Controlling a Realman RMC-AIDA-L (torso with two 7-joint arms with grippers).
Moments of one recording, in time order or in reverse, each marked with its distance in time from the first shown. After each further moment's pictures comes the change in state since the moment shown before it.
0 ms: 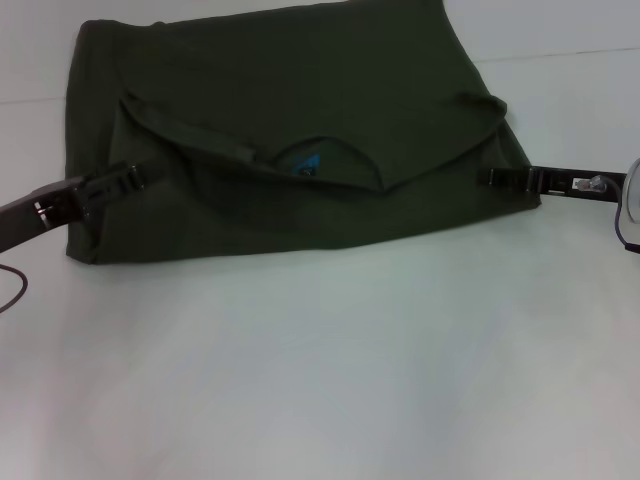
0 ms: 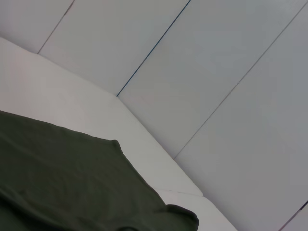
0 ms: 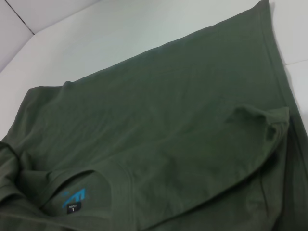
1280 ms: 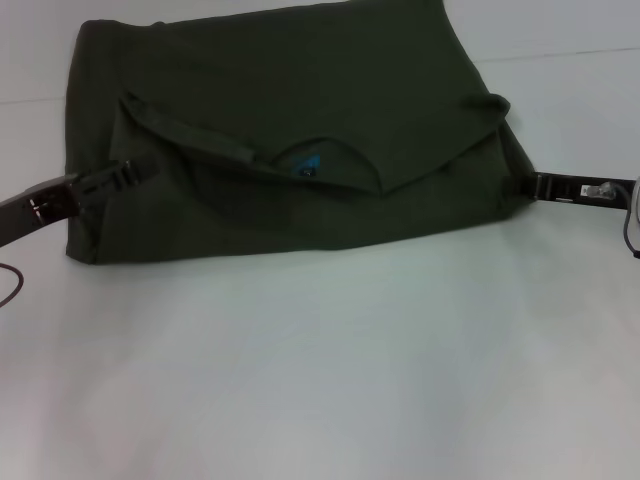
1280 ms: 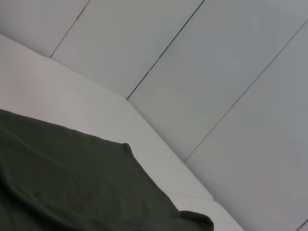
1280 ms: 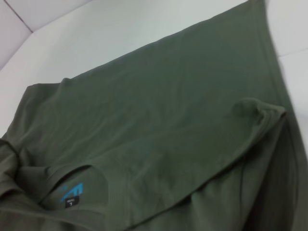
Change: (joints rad) left arm -0.001 0.002 -0.003 0.000 0.000 -0.029 -0.009; right arm -0.017 -0.012 0.012 0.010 -0.002 -0.020 0.005
